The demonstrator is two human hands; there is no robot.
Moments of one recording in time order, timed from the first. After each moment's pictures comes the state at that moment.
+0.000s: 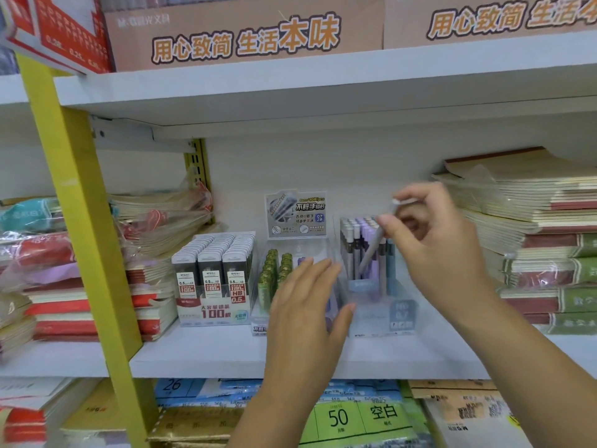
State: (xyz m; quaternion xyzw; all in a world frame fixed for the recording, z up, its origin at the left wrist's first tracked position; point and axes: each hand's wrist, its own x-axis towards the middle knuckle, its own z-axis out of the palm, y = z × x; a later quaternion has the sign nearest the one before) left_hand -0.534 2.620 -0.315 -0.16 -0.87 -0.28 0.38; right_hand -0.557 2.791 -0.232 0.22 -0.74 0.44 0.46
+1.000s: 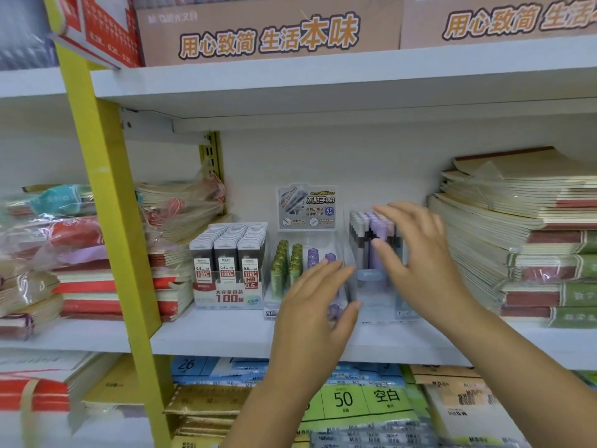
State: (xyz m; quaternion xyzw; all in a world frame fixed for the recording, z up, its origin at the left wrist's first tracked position) left_hand -0.523 2.611 -0.326 -0.21 -0.84 -0.32 0.39; right_hand -0.568 2.785 -0.263 0.23 -0.82 0.30 0.44
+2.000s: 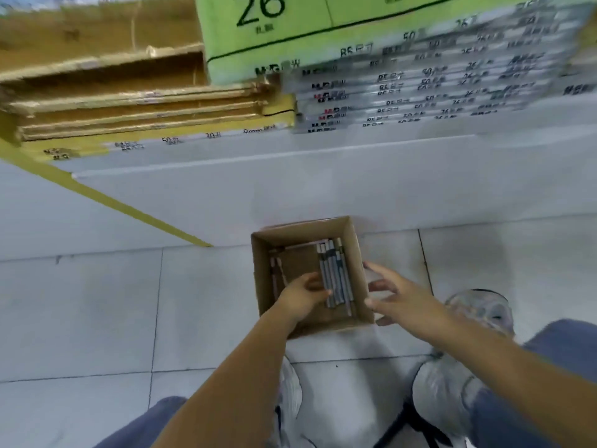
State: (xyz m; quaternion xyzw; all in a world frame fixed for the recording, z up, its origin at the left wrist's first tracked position) left_hand -0.430 2.579 -0.781 0.19 -0.72 -0.51 -0.43; right_hand -0.414 2.795 -0.723 -0.12 -0.73 0.55 -0.38
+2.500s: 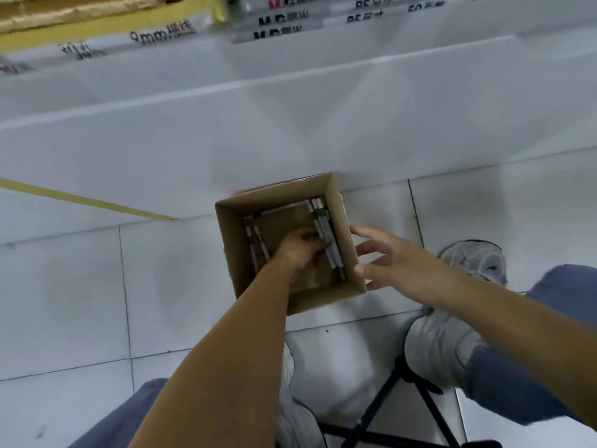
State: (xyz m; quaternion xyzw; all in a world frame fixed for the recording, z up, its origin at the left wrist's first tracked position) left_hand -0.459 2.613 -0.844 0.22 -0.68 -0.56 -0.42; right_hand -0.419 2.799 -0.718 -0.12 -0.71 0.57 -0.40
